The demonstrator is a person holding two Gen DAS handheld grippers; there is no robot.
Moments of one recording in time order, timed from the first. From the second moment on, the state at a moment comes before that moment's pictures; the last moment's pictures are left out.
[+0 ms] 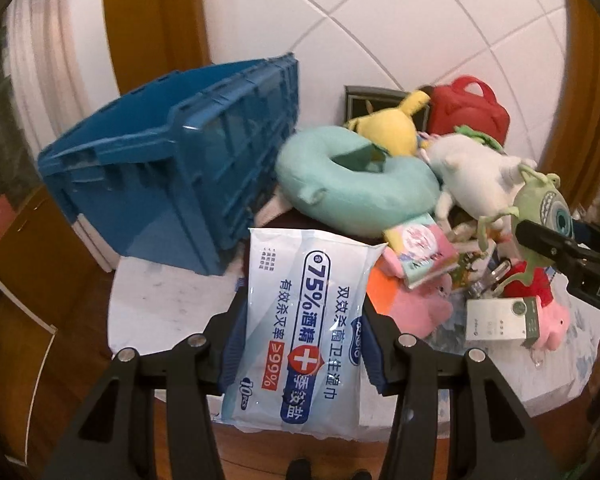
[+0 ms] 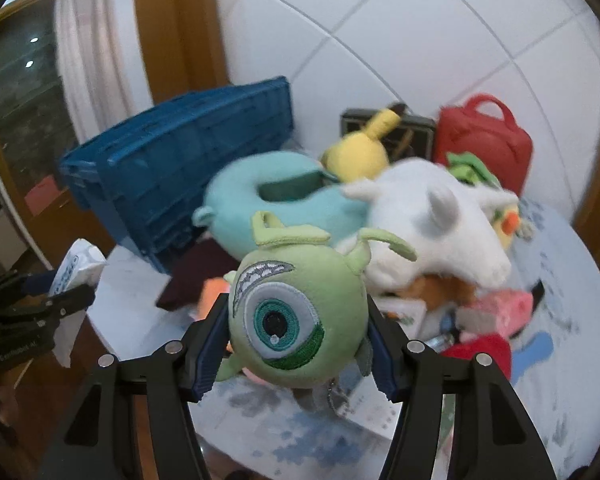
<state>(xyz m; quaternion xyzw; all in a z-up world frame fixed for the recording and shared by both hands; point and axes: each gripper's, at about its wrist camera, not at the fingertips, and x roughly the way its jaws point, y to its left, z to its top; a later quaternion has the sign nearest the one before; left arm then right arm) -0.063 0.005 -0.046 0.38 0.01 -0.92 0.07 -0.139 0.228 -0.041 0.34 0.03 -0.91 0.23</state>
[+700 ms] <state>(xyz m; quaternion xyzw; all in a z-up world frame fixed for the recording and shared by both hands) -0.224 -0.245 0.085 0.34 -0.04 -0.94 0.10 -0.272 -0.044 0.097 0.27 0.03 -0.91 0.33</state>
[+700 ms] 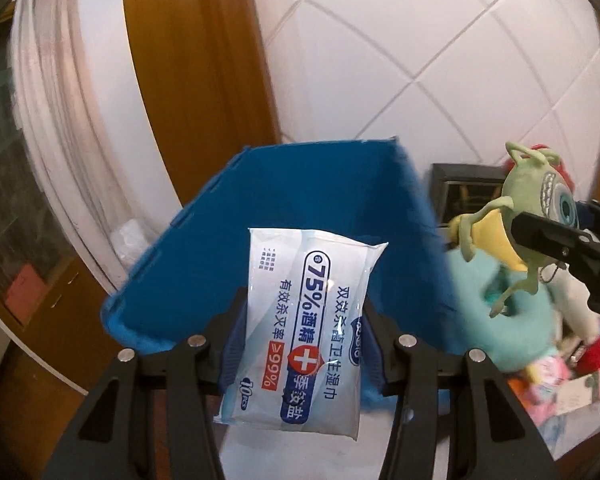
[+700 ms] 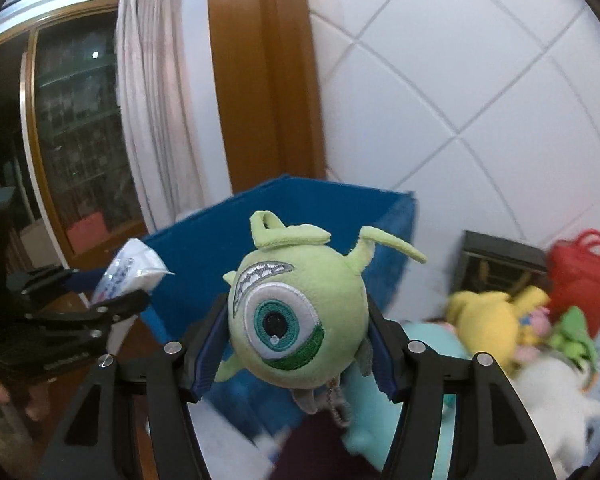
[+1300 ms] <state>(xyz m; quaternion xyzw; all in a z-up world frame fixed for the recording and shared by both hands) -0.354 -0.344 0.029 0.42 -0.02 -0.90 0.08 -0.404 -0.173 0.064 0.36 0.04 -0.89 0.28</state>
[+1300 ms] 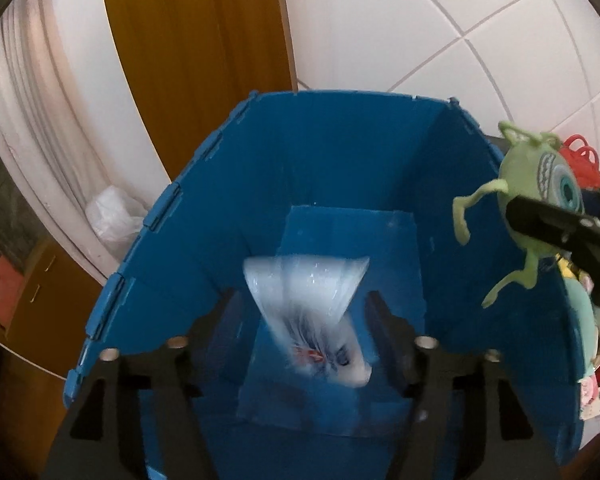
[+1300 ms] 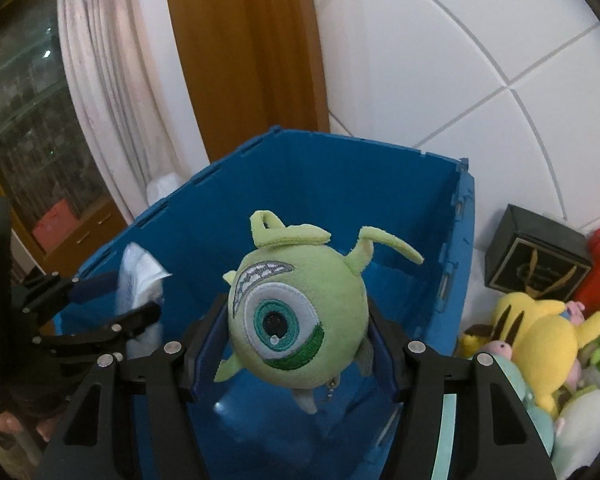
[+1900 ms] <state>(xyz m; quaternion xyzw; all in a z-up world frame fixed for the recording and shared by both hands) -0.331 -0.348 0.029 0.42 0.00 -0.90 0.08 -0.383 -0.174 0.073 0.35 0.06 -0.90 0.26</state>
